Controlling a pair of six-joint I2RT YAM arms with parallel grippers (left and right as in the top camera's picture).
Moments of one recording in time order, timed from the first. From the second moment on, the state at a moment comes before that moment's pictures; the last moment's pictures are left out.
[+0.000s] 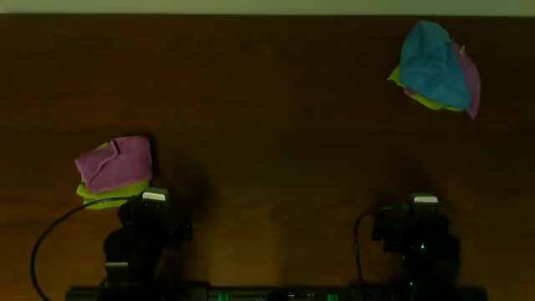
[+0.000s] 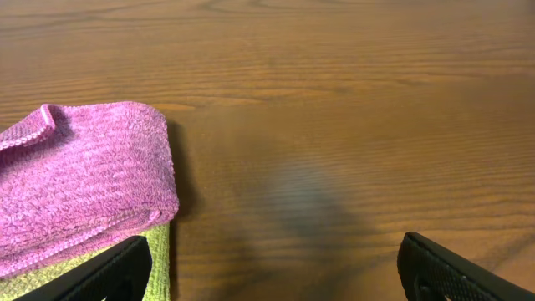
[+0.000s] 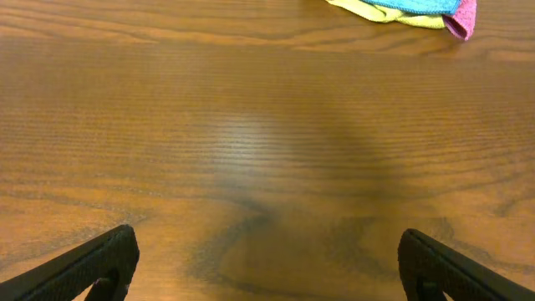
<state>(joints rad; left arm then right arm) -0.01 0.01 0.16 -0.60 0.14 0.06 -0.02 0.01 0.17 -0.73 0.04 -0.03</state>
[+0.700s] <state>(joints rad) -0.01 0.01 0.16 -0.60 0.14 0.06 -0.02 0.02 0.17 -0.72 0.04 -0.03</state>
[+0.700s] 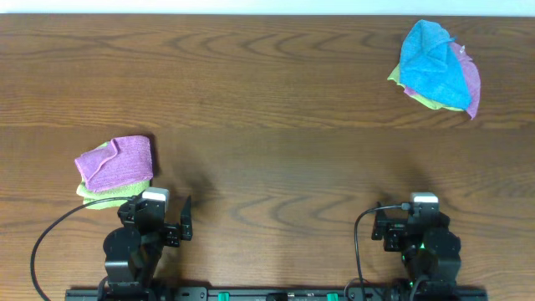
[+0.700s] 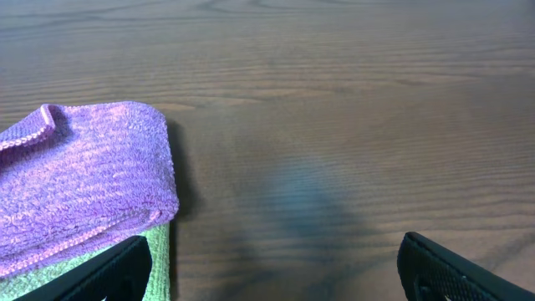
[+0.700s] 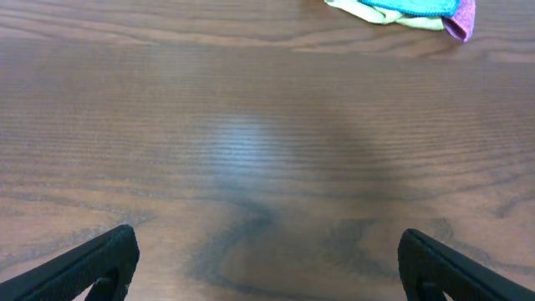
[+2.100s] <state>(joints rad) -0.01 0.01 0.16 -0.60 0.14 0.06 -0.18 1.33 1.07 -0.56 0.15 0.18</state>
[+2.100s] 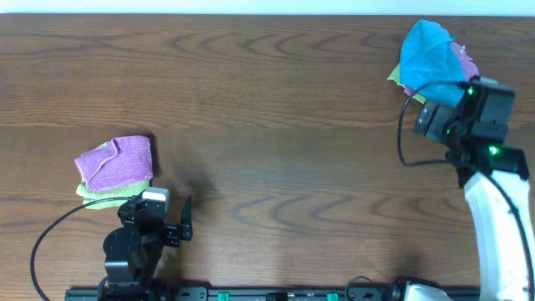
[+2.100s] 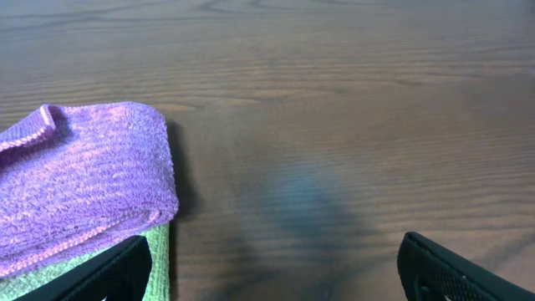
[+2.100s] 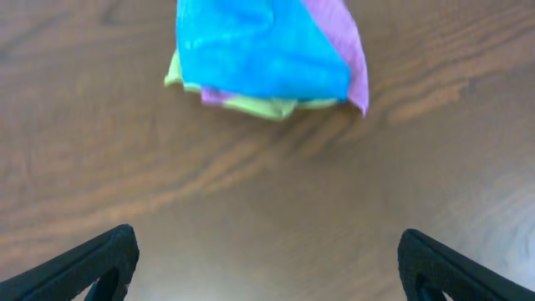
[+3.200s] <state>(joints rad) -0.01 0.01 0.16 -0.60 0.14 0.06 -0.28 1.86 1.45 -0.31 0.16 0.23</state>
